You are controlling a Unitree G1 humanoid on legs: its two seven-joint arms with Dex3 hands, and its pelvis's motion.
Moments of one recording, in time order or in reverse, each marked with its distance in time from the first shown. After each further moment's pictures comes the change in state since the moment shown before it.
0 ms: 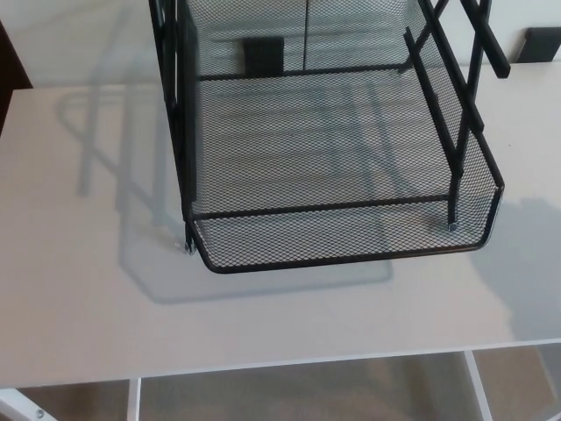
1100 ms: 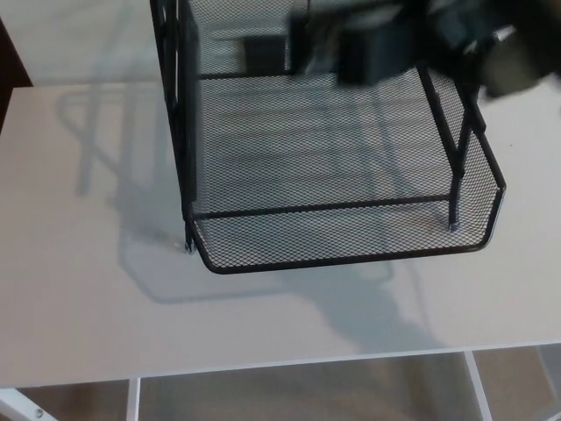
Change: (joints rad) left_arm -0.027 0.018 -0.022 0.028 0.003 0.005 0.026; right_arm -0.579 0.458 0.460 -0.158 -0.021 0.015 0.271
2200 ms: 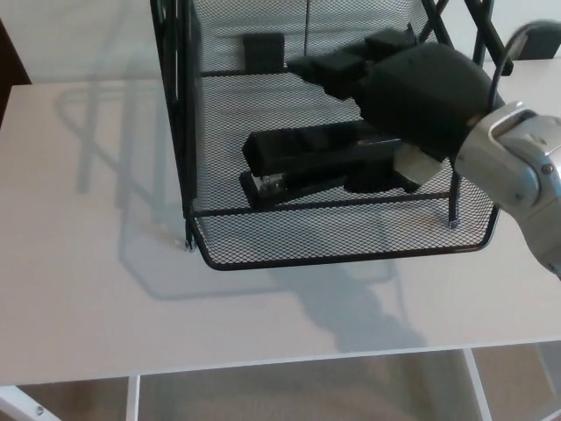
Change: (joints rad) left_arm 0.020 -0.001 -0.026 -0.036 0.000 0.004 0.001; right_arm -0.049 0.088 0.146 0.082 -0.083 0.113 0.304
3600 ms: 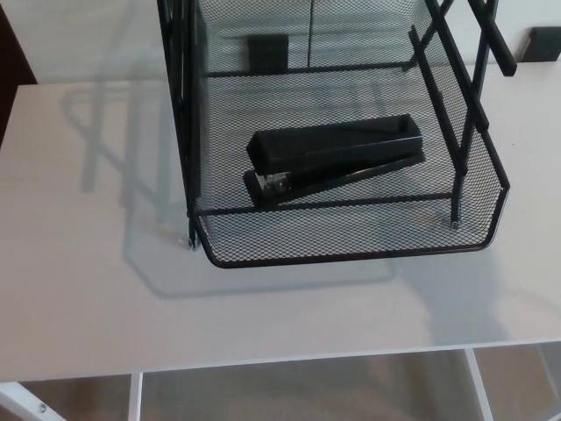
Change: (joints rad) left_arm -0.002 0.000 0.000 -0.006 0.000 0.000 0.000; right_arm 0.585 -0.012 -1.006 -0.354 0.227 0.138 0.192
